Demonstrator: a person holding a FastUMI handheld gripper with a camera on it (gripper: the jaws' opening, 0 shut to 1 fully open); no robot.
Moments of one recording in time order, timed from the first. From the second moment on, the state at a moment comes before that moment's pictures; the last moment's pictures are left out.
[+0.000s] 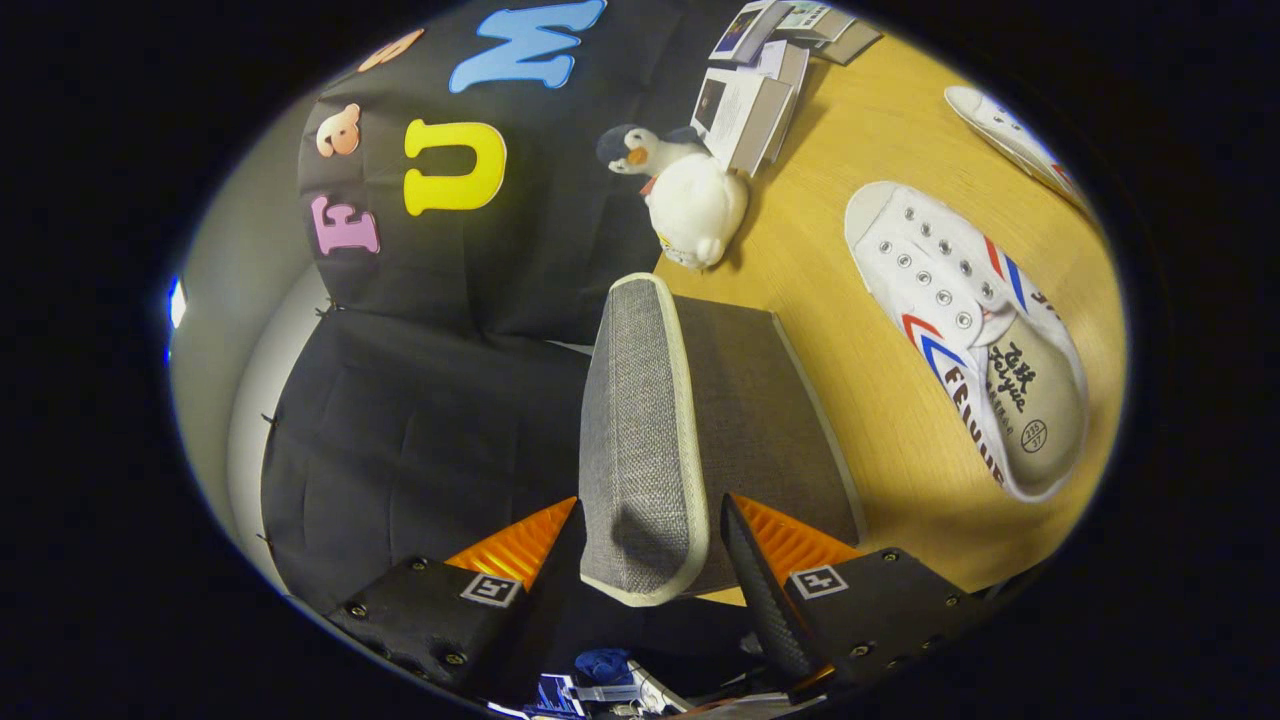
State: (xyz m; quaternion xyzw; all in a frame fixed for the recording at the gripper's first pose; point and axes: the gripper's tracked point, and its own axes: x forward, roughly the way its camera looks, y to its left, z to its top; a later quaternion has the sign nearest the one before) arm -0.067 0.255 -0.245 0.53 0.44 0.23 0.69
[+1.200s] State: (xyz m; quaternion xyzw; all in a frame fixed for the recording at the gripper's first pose) arm -0.053 0.283 -0.136 0.43 0.40 0.32 0.75
